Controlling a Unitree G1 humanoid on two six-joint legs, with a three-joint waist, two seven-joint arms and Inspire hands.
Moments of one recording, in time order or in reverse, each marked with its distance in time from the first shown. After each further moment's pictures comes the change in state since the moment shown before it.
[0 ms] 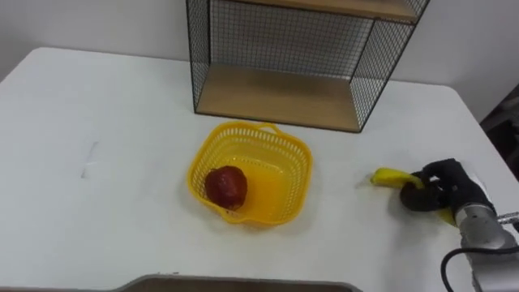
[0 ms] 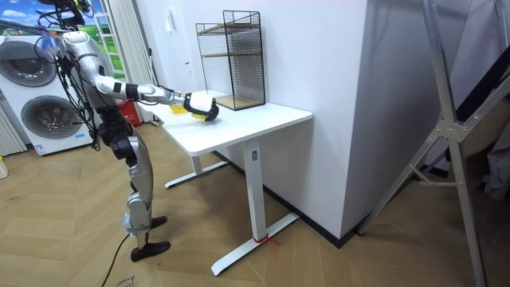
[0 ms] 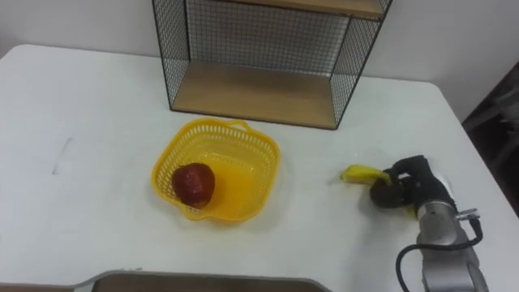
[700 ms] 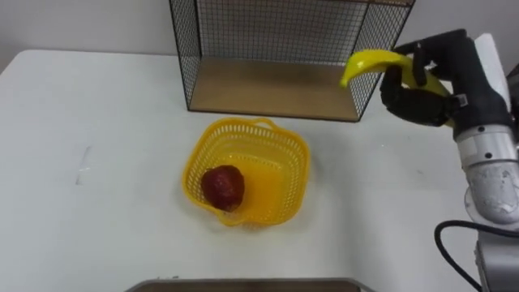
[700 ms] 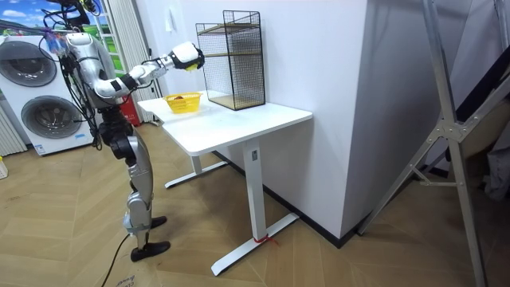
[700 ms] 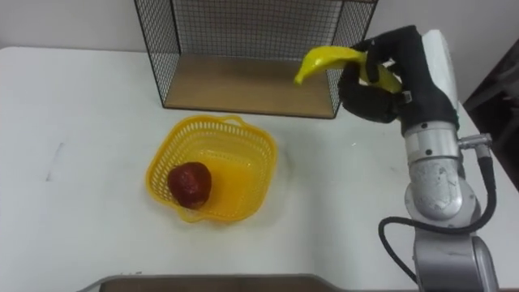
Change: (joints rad) left arm 0.010 -0.027 -0.033 0.004 -0.017 -0.072 0.000; right arm -0.022 0.006 0.051 -0.670 -0.035 -0.018 -0.022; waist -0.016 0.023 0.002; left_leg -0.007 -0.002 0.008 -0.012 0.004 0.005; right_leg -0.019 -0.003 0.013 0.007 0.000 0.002
